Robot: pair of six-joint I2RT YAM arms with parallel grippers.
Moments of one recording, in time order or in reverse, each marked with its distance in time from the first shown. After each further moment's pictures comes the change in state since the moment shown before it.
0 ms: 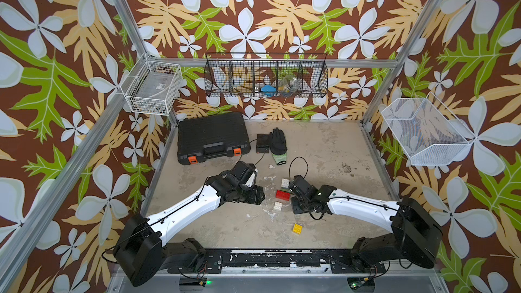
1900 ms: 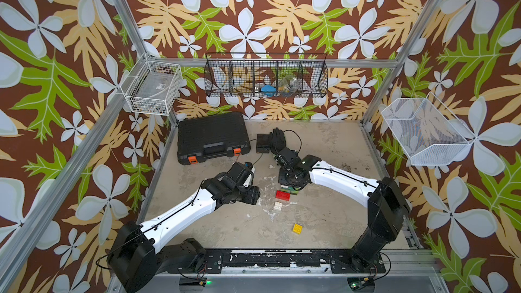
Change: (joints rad) left arm 0.005 -0.062 -0.031 0.008 -0.123 0.107; right arm -0.077 0.323 0.493 -0.187 0.034 0.244
